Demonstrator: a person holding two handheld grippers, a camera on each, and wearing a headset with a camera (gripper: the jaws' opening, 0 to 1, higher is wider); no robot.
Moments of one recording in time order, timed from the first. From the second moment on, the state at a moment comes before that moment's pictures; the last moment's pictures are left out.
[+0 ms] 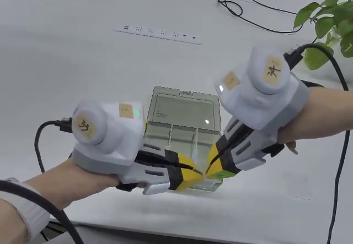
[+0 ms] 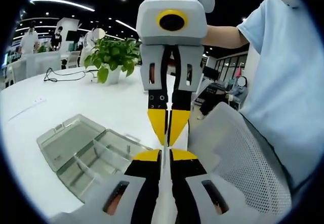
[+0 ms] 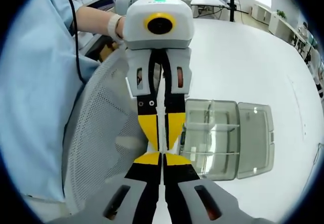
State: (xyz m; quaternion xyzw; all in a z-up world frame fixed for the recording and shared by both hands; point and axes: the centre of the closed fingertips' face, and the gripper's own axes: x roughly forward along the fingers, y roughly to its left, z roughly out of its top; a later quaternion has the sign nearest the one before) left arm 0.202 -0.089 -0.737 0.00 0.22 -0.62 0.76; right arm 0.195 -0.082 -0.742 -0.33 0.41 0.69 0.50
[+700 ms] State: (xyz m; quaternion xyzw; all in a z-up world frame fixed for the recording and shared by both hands) left arm 0.234 -0.041 -0.758 0.02 0.25 -0.50 0.83; right arm 0.224 -0.077 -0.750 -0.34 0.41 0.67 0.52
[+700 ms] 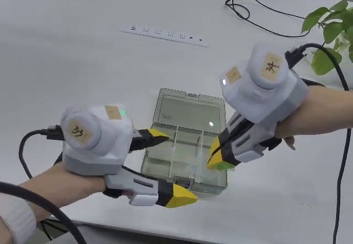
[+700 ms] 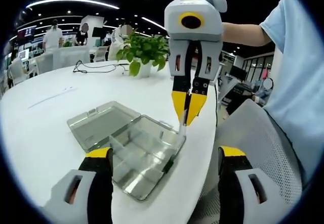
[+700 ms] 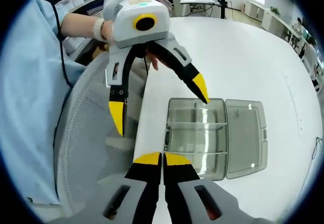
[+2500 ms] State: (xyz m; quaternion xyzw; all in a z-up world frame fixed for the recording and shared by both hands) left arm 0.235 0.000 -0.766 0.01 0.26 -0.44 0.86; right arm 0.273 -0.060 -0.772 -0.35 0.41 0.63 0.56
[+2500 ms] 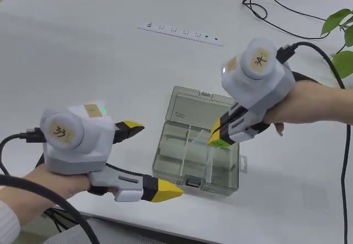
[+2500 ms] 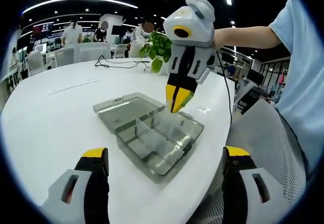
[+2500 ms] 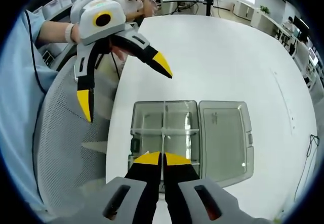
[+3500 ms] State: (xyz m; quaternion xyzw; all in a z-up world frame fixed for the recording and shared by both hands) left arm 0.233 -0.002 -0.769 0.00 0.26 -0.44 0.86; right arm 0.267 -0.051 -0.778 -0.36 0.40 0.62 0.56
